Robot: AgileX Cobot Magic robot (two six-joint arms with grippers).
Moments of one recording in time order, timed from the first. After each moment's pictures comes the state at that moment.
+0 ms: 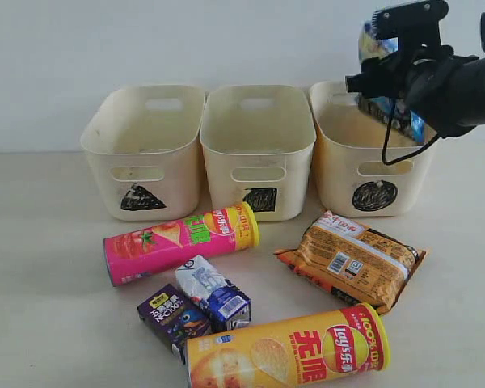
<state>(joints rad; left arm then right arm) -0.01 0.00 0.00 -0.03 0.15 -0.14 0.24 2.04 -1.42 0.79 -0.47 -0.85</state>
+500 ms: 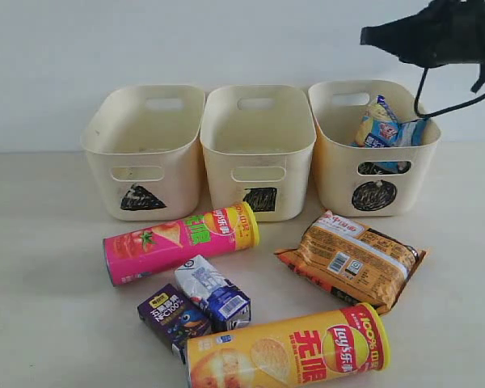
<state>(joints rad) -0.01 0.00 0.00 -0.03 0.15 -0.14 0.13 1.84 -1.43 1.22 0.03 -1.04</state>
